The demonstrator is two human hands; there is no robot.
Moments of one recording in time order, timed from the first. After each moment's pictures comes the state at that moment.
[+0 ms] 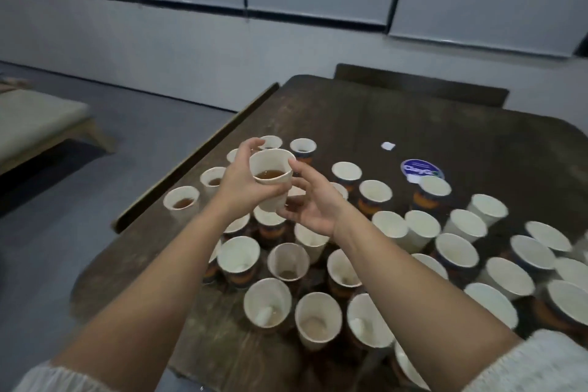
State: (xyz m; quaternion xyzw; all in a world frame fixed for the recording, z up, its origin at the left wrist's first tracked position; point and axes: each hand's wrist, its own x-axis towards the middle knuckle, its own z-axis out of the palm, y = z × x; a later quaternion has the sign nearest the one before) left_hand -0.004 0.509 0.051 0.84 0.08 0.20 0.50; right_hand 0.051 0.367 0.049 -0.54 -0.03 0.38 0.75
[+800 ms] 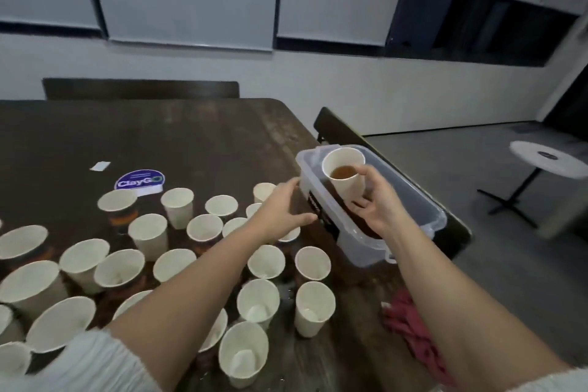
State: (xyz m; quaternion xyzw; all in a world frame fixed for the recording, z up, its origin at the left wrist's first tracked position) left_hand 0.090 -0.086 0.037 0.84 -0.29 -0.10 0.45; right_hand 0.025 -0.261 0.077 -0.56 0.28 -0.13 0.77
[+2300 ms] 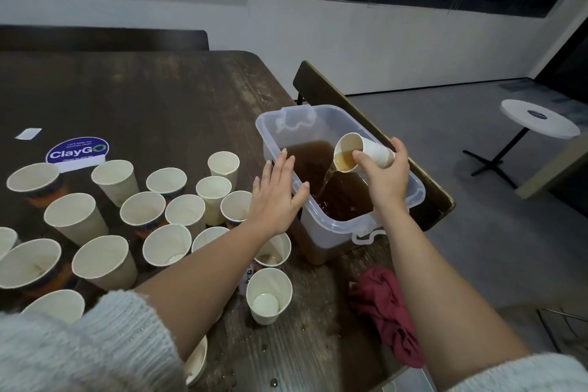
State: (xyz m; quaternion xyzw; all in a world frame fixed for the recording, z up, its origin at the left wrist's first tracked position) left_hand 0.097 -0.193 -0.033 0.90 -0.28 -0.02 0.32; right_hand 0.035 -0.367 0.014 -0.75 0.33 -0.33 0.47
